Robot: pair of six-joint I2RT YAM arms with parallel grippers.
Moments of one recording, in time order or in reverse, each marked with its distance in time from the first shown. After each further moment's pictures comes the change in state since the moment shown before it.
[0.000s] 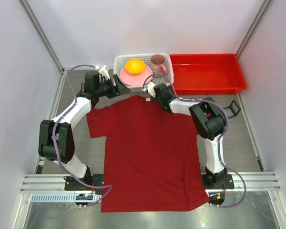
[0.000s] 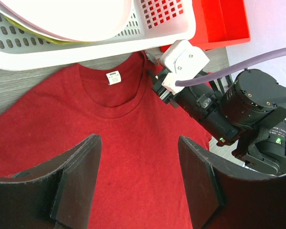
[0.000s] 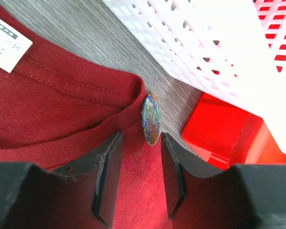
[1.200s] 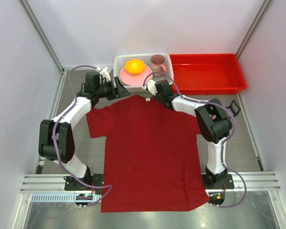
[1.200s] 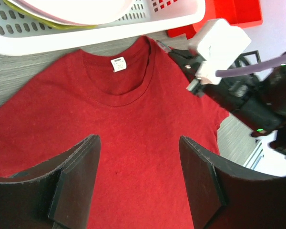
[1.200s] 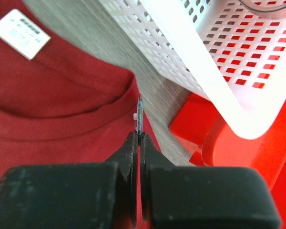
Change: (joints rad) left arm 0.001 0.003 0.005 -0.058 0.018 0.057; right arm 0.000 -0.058 0.022 -0.083 -0.037 -0.031
